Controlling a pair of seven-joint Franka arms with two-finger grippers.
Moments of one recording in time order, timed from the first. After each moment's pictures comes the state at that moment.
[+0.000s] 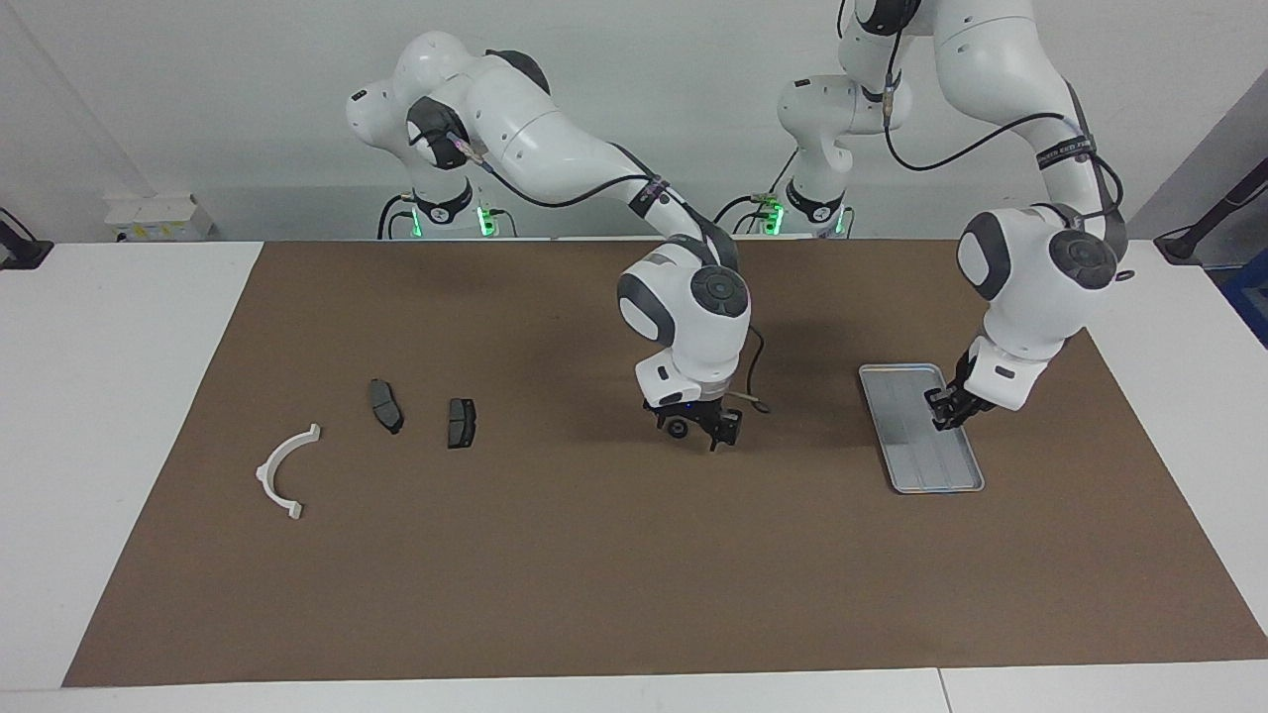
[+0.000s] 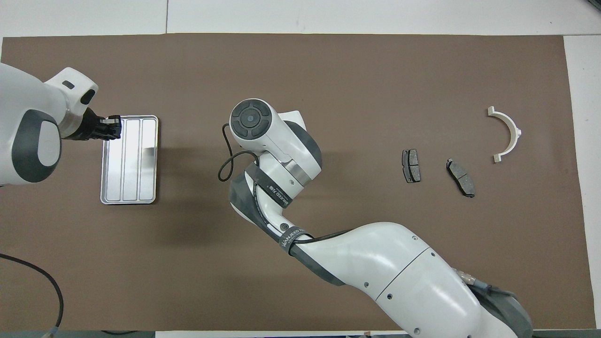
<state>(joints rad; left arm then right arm) -0.03 0.23 0.03 -1.83 0.01 2.11 -0.13 0.57 0.86 0.15 -1.11 -0.17 2.00 1.24</state>
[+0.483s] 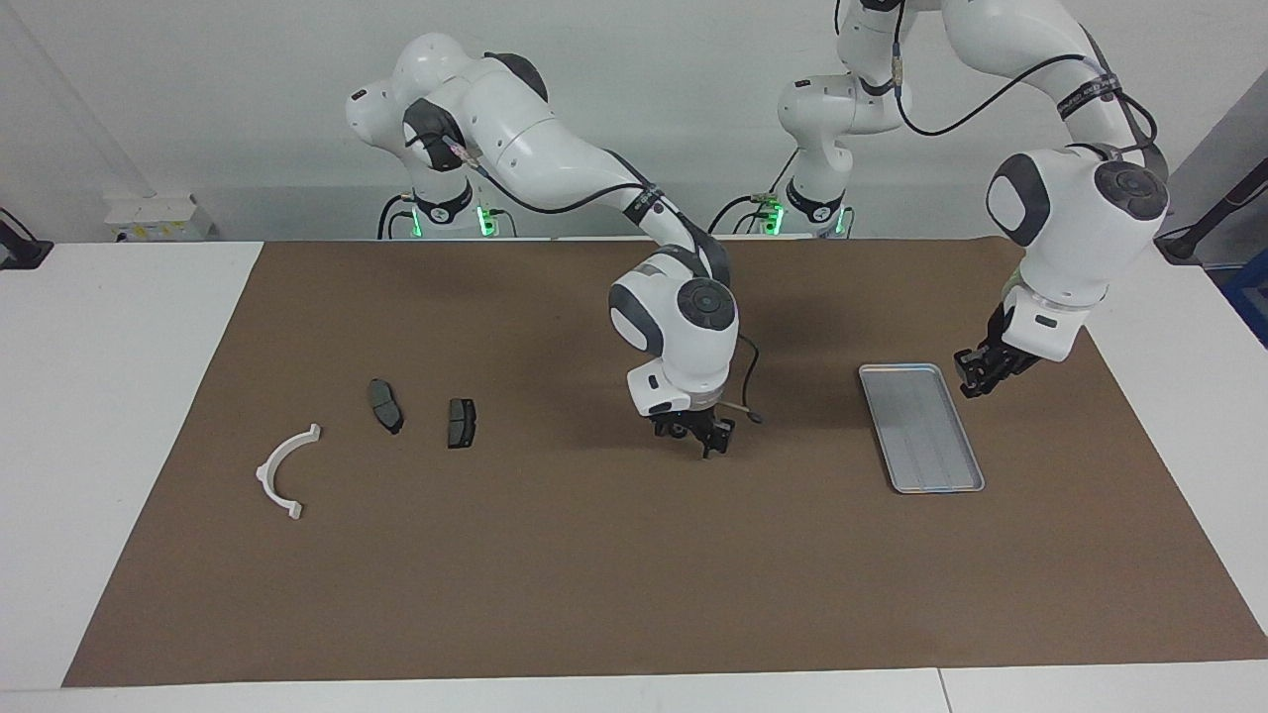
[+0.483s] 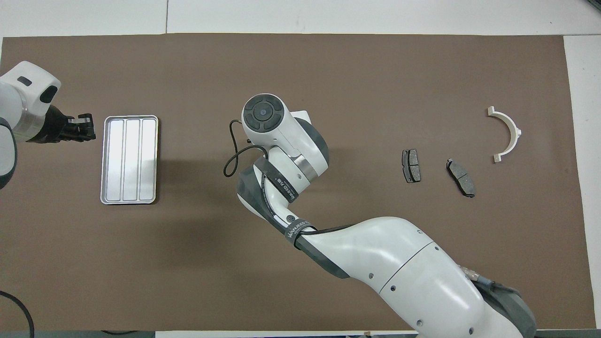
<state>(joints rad) -0.01 0.14 0.03 -1.83 0.01 2.03 -0.13 0.54 0.87 0.15 -1.14 -0.11 2.00 1.24</state>
